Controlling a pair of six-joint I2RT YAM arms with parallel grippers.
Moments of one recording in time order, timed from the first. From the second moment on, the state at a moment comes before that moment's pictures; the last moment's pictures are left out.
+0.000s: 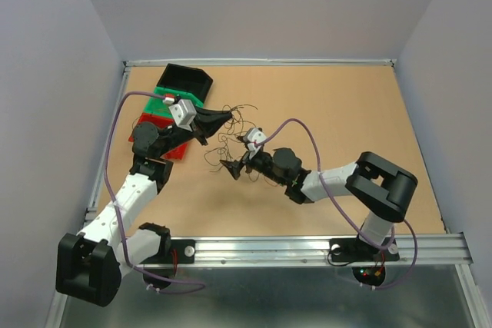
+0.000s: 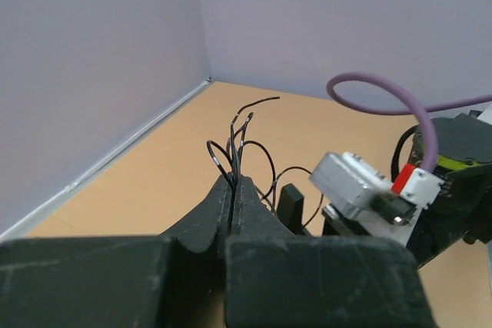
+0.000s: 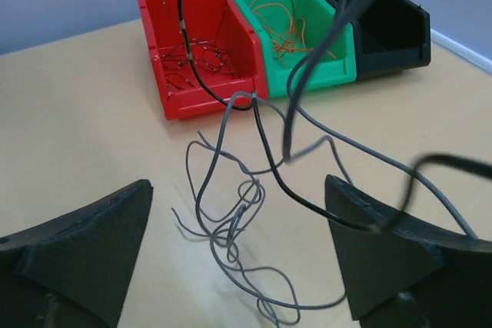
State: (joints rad) left arm -0.30 1.00 0.61 0.75 0.80 -0.19; right arm 0.98 1.68 0.65 1.07 0.04 -0.05
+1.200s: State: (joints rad) left arm -0.11 1.16 0.62 0.69 0.43 -0.23; right arm 0.97 0.85 0.06 1.17 0.68 0.20
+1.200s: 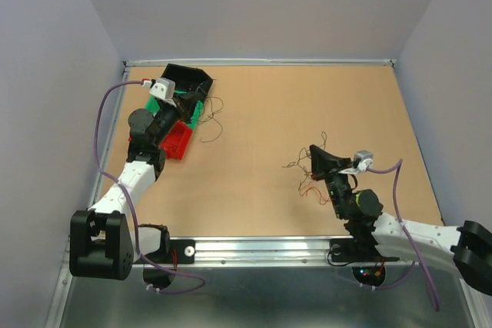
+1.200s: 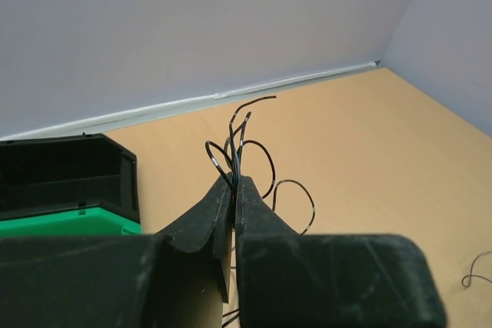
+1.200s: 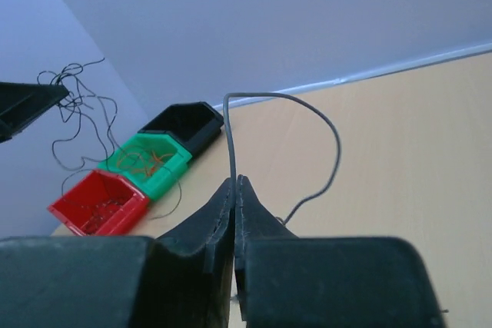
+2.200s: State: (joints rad) left arm -0.25 1.18 0.66 0.73 1.04 -0.27; right arm 0.97 1.57 0.57 1.00 0.07 -0.19
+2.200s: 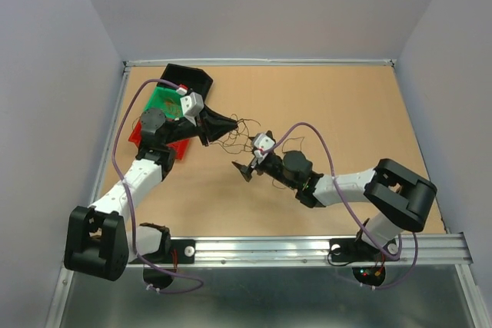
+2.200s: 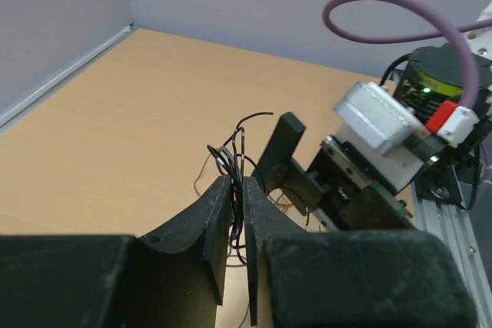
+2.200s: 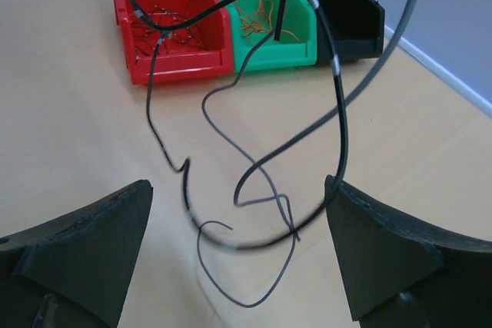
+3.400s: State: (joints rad) left arm -0.30 1.12 0.67 0.58 1.07 0.01; right arm 0.97 1.31 0.22 1.17 0.18 0.02
